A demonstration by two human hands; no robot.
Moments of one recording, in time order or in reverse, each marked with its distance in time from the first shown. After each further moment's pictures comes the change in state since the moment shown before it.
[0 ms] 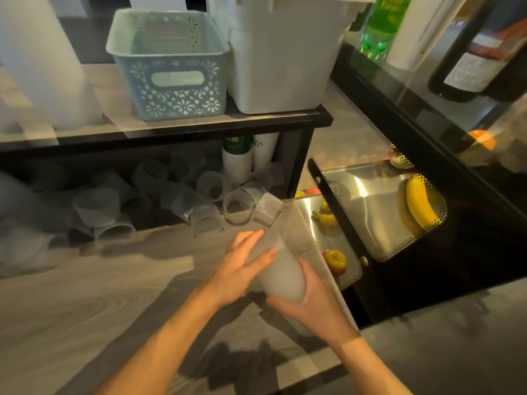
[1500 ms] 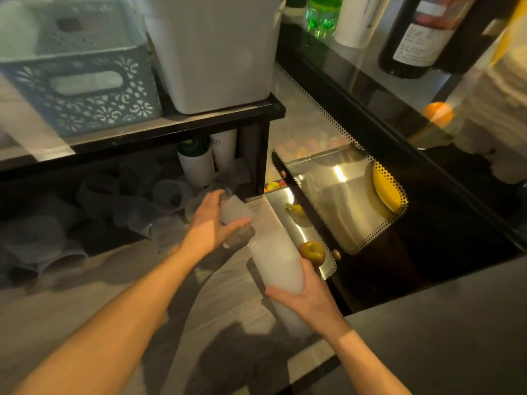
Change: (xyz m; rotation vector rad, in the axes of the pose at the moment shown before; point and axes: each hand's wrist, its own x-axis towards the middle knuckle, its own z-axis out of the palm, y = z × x) left_hand 0.129 -0.004 -0.009 0.458 0.212 0.074; right_hand 0.010 0.038 -0.024 0.208 0.071 0.213
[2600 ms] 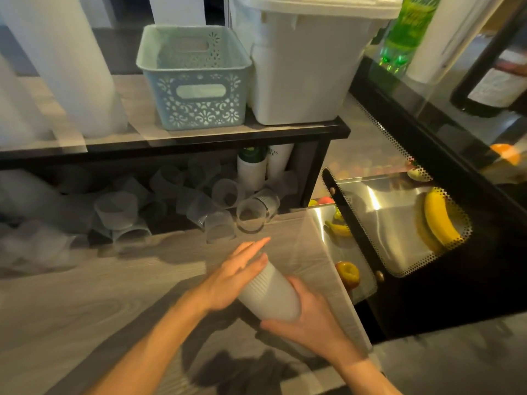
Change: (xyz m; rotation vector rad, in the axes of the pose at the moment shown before) left_hand -0.132 -0.004 -0.053 -0.388 -0.314 -0.015; right_hand -0.018 -0.043 0.046 -0.313 -0.201 -0.256
